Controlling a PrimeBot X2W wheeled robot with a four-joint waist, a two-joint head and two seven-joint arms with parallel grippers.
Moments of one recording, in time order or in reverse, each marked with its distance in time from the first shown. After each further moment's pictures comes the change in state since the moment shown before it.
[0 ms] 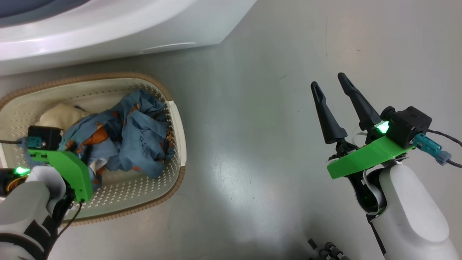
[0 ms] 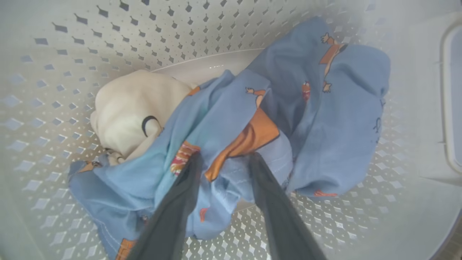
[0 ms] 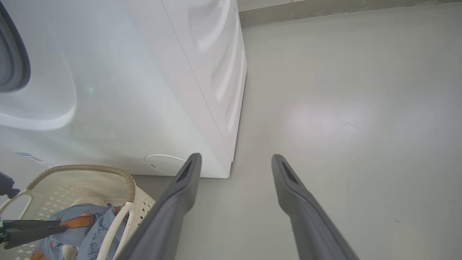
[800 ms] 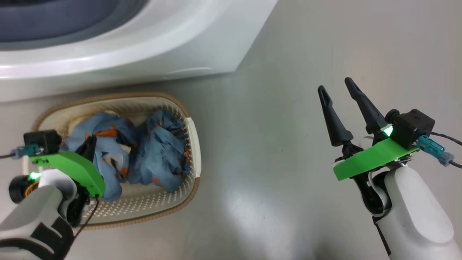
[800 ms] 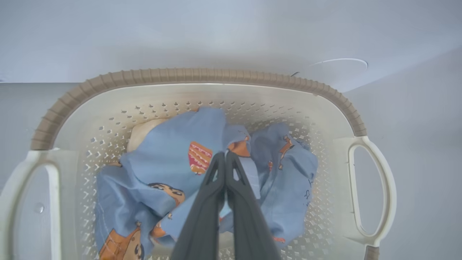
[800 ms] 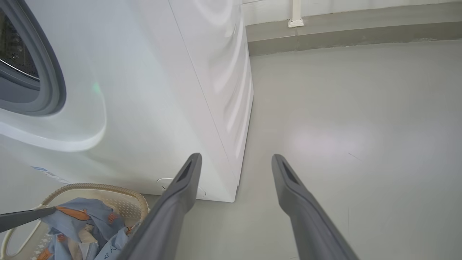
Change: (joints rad) left arm 0.039 -0.010 -0.008 -0.098 -0.226 0.000 -0.134; right arm 0.008 -0.015 -0.019 0.030 -0.015 0.000 0.000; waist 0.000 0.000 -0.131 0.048
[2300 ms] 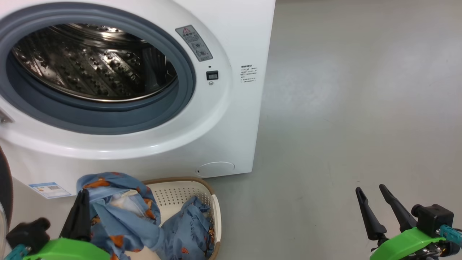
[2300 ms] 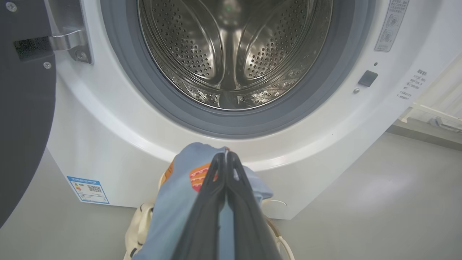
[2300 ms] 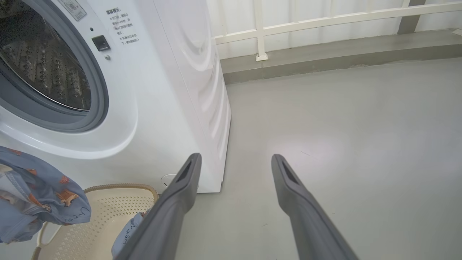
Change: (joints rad) left arm 0.713 -0.152 0.902 -0.680 0.632 0.000 -0.001; right arm 0.407 -0.074 -0.098 0.038 0.044 0.000 0.000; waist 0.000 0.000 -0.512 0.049
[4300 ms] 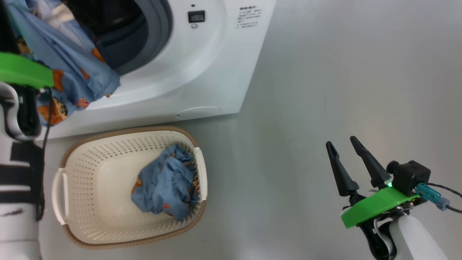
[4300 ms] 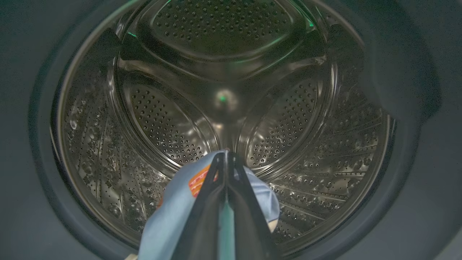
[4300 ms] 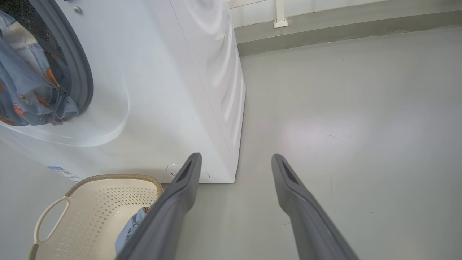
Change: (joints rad) left arm -0.795 0.005 0.085 0.265 0.154 0.000 -0.008; right arm -0.187 0.059 0.076 -0.030 -0.010 0.000 0.000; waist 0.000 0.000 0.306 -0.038
